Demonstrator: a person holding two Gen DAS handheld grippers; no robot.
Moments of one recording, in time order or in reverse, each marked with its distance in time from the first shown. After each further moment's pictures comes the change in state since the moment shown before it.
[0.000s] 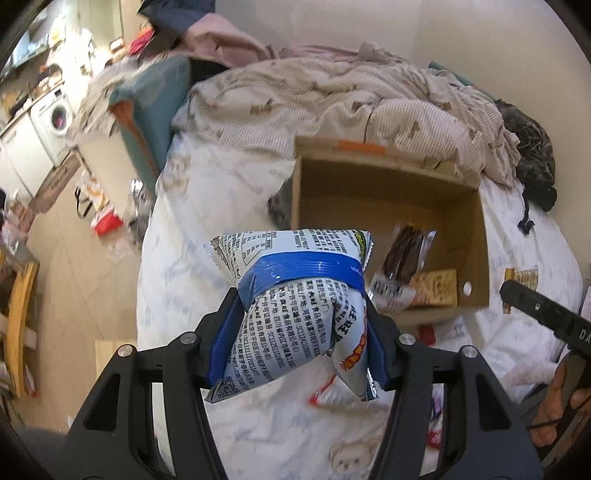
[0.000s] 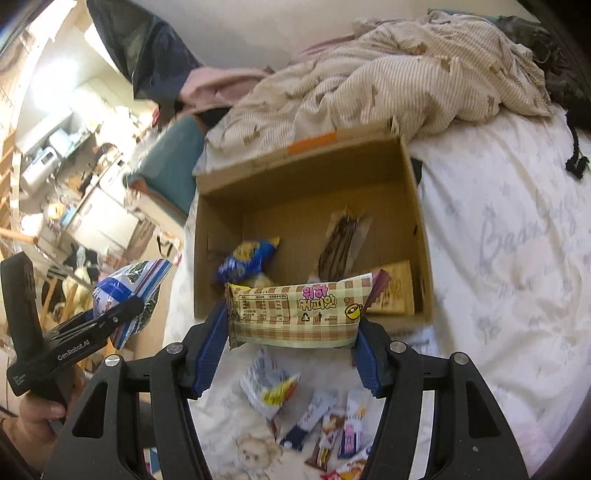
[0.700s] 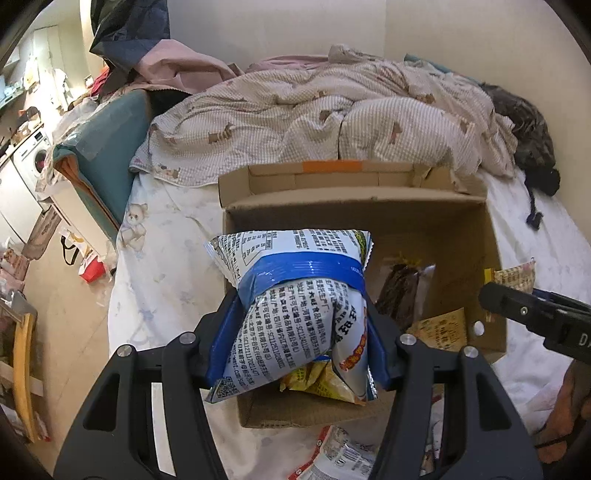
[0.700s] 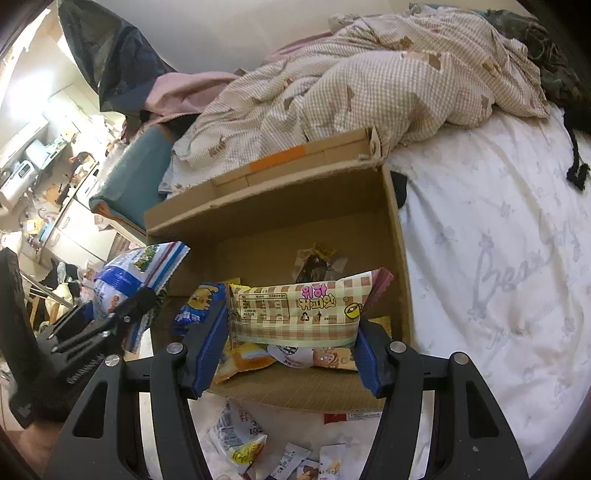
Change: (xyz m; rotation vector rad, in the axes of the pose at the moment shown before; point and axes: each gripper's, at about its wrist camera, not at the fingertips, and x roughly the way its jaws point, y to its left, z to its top) left arm 0.075 -0.051 0.041 0.120 -0.045 0.002; right arm 0.050 -0.028 0.046 0.041 0.024 -0.079
